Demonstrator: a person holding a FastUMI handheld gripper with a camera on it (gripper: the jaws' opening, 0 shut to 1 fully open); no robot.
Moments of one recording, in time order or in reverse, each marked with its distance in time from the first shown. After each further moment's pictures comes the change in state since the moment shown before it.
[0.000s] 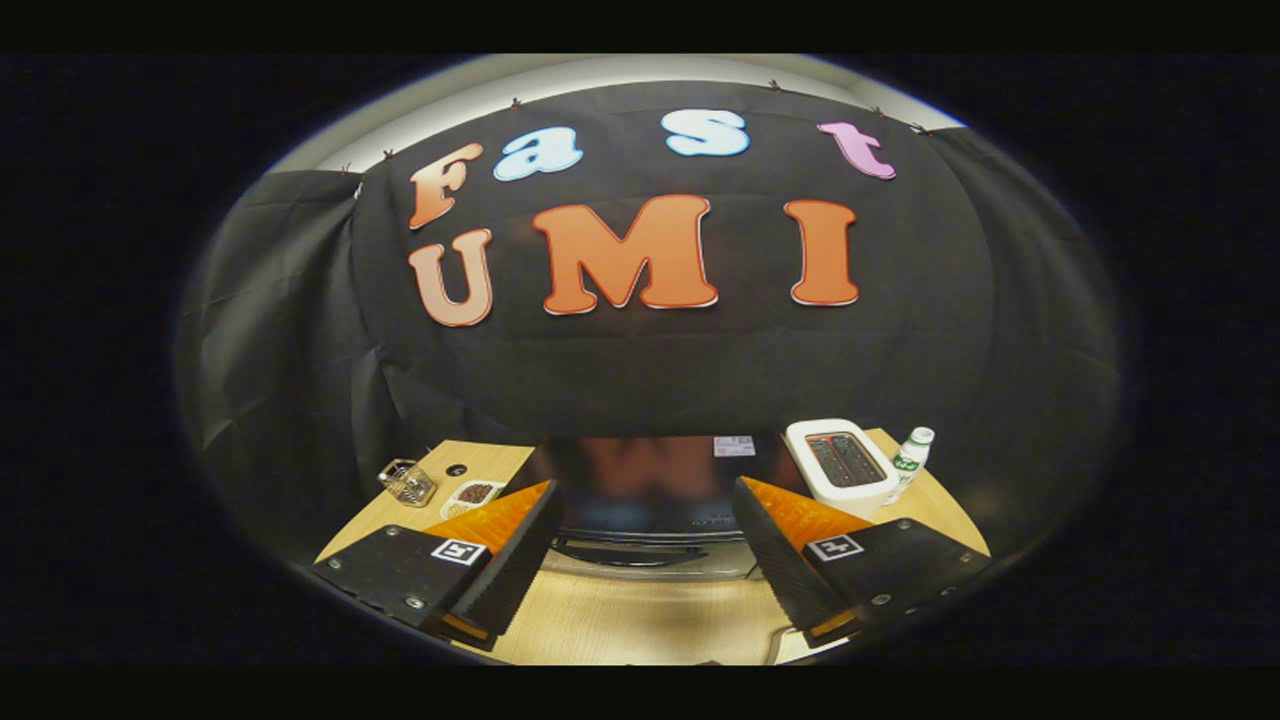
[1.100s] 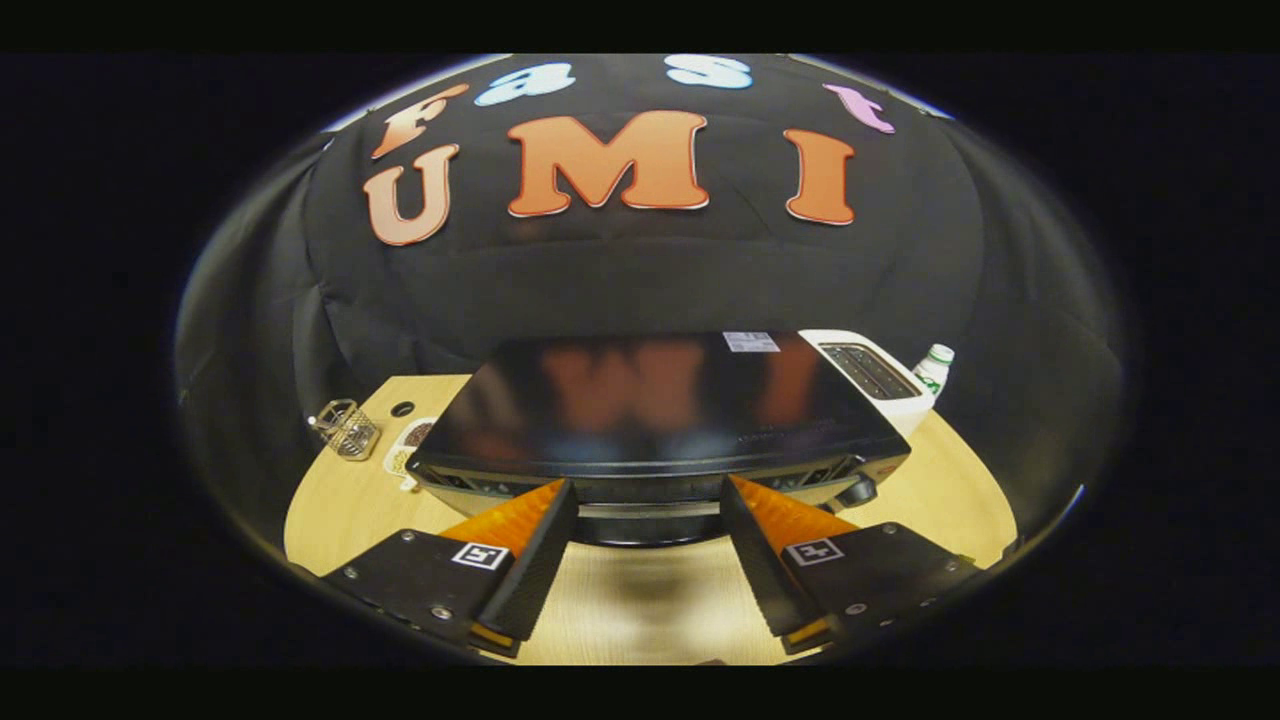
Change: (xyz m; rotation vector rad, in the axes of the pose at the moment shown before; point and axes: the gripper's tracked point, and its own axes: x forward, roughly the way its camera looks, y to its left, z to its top) arm 0.042 0.015 -0.102 -0.004 0.237 -0.117
